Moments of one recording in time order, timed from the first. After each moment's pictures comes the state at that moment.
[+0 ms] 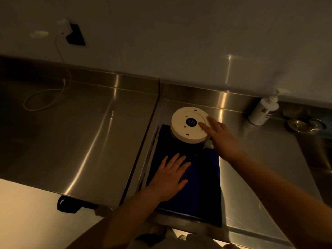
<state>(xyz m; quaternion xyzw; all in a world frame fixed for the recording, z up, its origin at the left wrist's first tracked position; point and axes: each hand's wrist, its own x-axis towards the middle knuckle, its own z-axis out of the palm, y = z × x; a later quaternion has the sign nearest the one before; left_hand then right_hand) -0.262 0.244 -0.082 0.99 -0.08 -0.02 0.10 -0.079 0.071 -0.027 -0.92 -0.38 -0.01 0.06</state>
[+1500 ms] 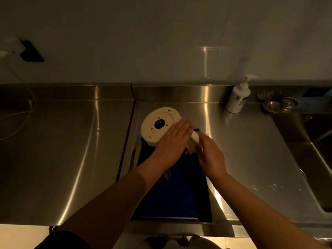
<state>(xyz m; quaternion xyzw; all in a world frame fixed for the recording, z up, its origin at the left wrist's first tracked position) -0.155 0.204 -0.002 0.98 -0.18 0.10 0.06 -0.137 0.043 -0.060 -0.90 -0.23 -0.13 0.35</state>
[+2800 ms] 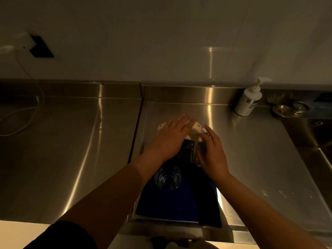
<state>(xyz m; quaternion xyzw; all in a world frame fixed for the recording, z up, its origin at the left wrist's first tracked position) -0.138 0.248 -0.001 0.98 -0.15 0.09 0.11 -0.130 0.071 -0.054 -0.88 -0.27 -0.17 0.35</state>
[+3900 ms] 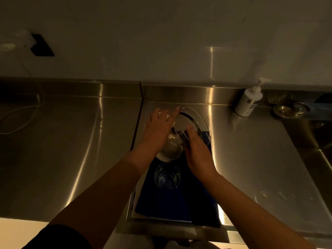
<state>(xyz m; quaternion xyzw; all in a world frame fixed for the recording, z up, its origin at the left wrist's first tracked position) -0.132 0.277 0.005 1.00 -0.01 0.09 0.04 -0.142 0.111 -0.040 -0.86 -0.28 -0.06 0.42</state>
